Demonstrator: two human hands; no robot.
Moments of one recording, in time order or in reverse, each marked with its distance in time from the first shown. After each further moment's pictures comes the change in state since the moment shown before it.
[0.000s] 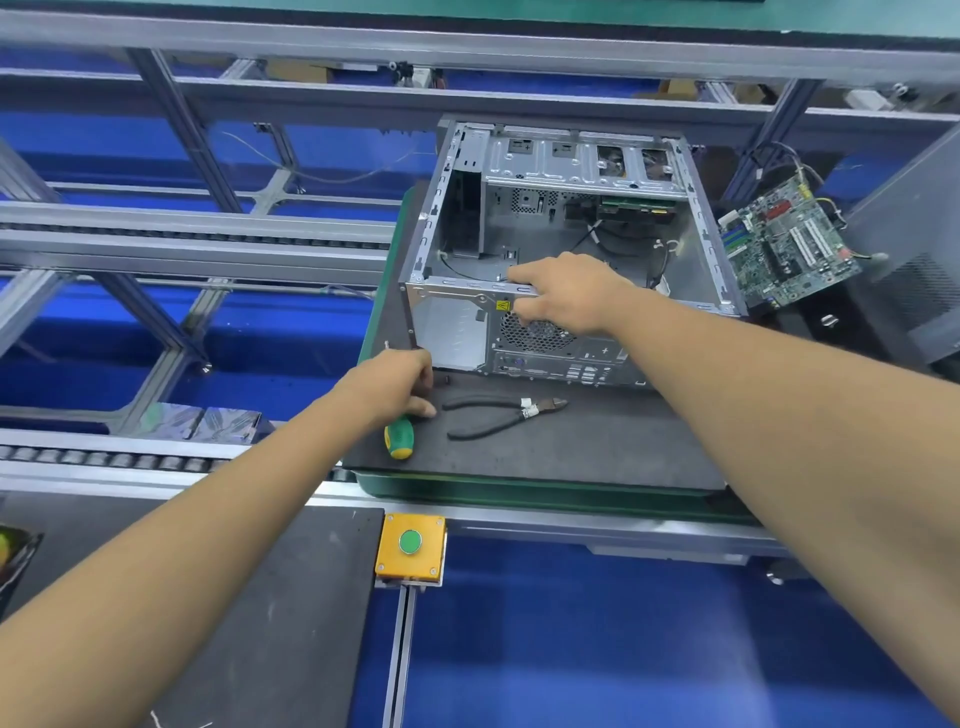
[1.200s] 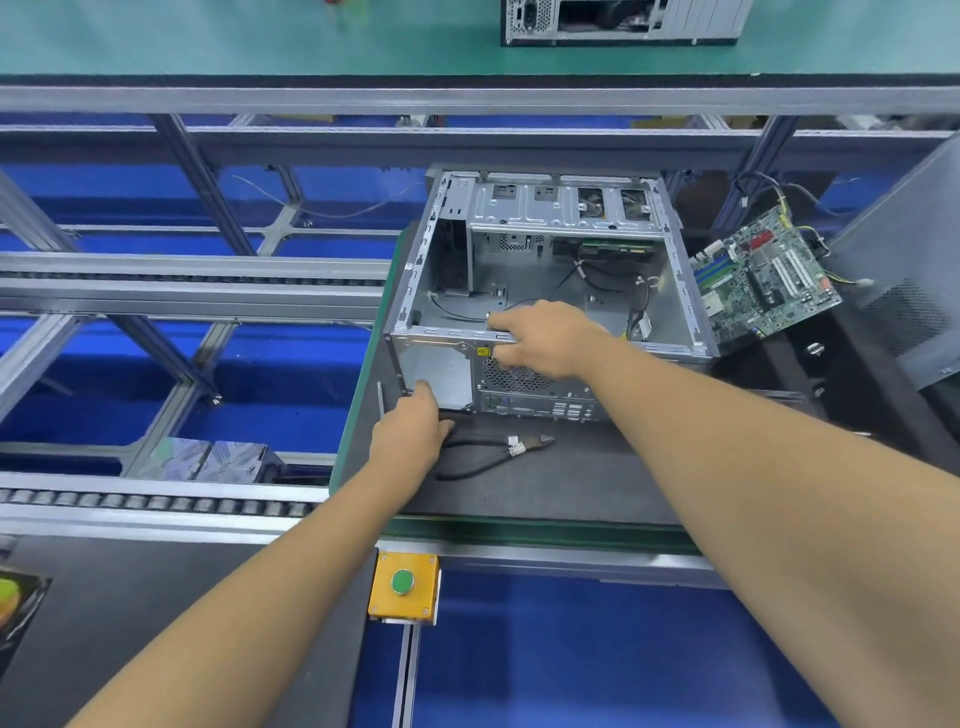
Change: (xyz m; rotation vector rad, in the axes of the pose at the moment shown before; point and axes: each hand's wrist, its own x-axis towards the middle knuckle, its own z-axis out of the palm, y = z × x) left_hand 0.006 0.054 0.030 -0.071 0.227 -0.257; right_hand 0.003 0.004 0.002 0.020 -0.011 -0.052
